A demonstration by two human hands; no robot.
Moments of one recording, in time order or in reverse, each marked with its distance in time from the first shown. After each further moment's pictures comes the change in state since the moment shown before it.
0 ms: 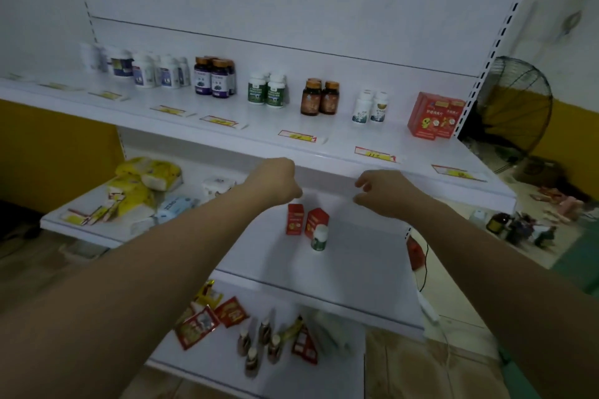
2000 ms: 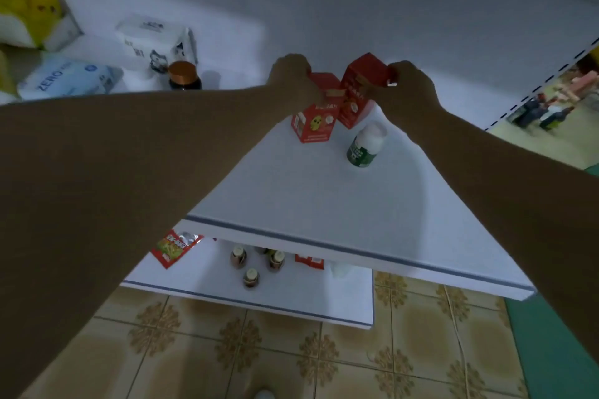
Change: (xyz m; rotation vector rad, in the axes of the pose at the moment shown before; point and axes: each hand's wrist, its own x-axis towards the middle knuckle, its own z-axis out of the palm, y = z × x) left_hand 0.288 -0.174 0.259 -0.422 -0.076 -0.067; right_hand 0.260 0.047 0.267 0.444 0.174 0.340
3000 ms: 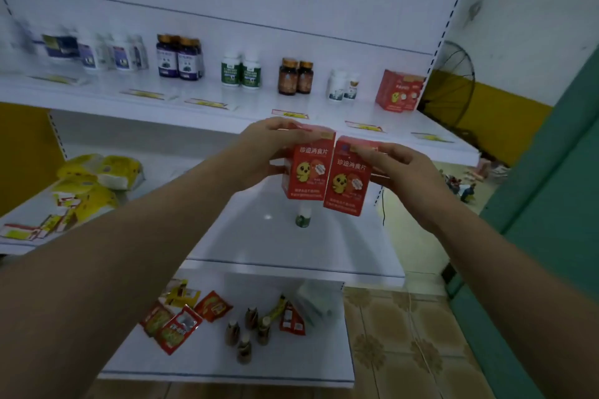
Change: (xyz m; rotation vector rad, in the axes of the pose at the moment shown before) left_hand -0.345 0.199 -0.199 -0.716 -0.334 0.192; right_hand -0.339 -0.101 -0.258 0.609 0.007 -0.174
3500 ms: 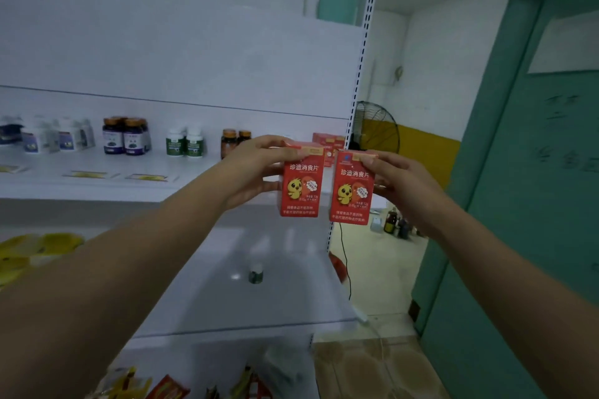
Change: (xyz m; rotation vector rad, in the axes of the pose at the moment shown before) left_hand -0.025 0.093 0.100 -0.021 -0.116 0.147; right_hand -0.052 -0.075 -0.122 -0.021 0.069 -0.164
